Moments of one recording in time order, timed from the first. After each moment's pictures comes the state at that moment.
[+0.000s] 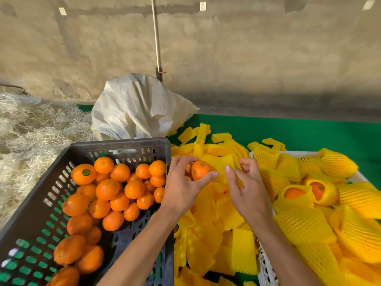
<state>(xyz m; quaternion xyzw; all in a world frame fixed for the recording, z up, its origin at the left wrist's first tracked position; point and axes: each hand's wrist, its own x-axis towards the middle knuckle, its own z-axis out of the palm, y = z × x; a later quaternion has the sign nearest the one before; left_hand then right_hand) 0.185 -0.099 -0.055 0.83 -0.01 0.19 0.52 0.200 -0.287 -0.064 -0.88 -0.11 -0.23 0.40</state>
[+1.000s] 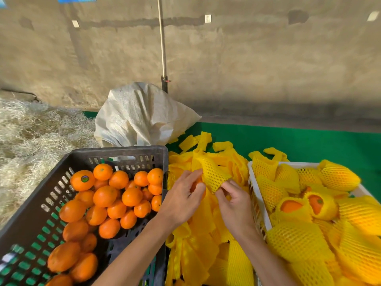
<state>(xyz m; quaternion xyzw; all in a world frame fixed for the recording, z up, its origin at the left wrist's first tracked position) 0.192 -0.107 -0.061 0.87 -0.08 0.08 0.47 0.196 -0.272 -0.068 -0.80 -0.13 -0.13 0.58</state>
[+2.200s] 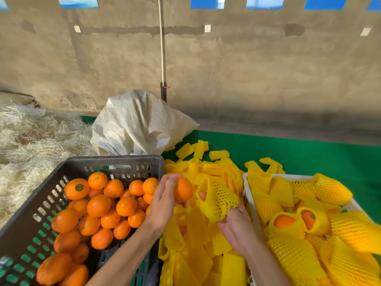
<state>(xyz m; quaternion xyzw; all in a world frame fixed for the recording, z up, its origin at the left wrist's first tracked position) 0.191 -0.095 -0.046 0.70 0.05 0.10 0.71 0.206 -0.286 -0.069 -0.45 0.00 0.18 0.87</state>
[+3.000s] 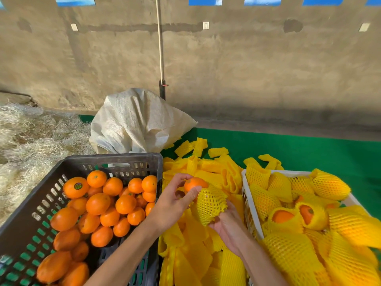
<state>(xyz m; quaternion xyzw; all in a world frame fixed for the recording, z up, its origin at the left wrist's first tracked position) 0.195 -0.099 -0.052 0.75 -0.06 0.04 0.66 0.201 -0.277 -0.074 -0.53 0.03 0.19 0.83</state>
